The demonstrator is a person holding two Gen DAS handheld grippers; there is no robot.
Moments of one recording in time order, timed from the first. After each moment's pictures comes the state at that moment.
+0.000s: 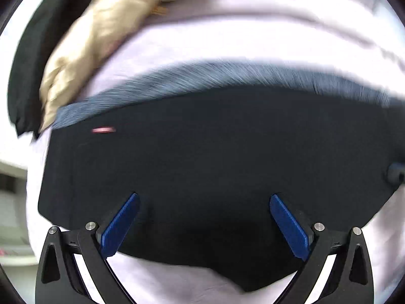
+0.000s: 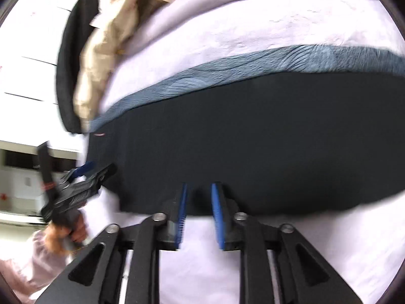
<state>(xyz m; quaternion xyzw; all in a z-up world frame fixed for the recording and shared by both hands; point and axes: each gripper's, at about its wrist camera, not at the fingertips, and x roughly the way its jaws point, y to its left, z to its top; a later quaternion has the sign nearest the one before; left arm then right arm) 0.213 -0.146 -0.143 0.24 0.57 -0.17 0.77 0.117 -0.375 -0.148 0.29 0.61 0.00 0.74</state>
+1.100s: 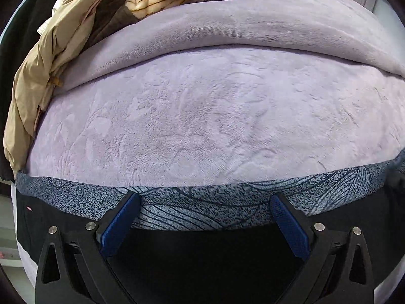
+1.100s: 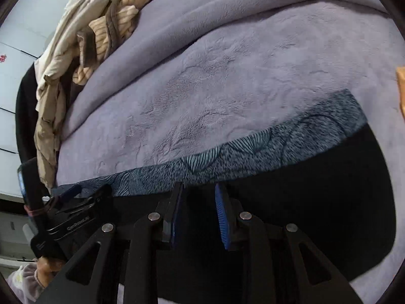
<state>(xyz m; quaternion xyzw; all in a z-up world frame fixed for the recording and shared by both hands) 0.241 -0.367 -0.158 0.22 0.55 -0.17 0.79 0.109 -0.584 -0.158 0.35 0.52 -0.11 0.78</state>
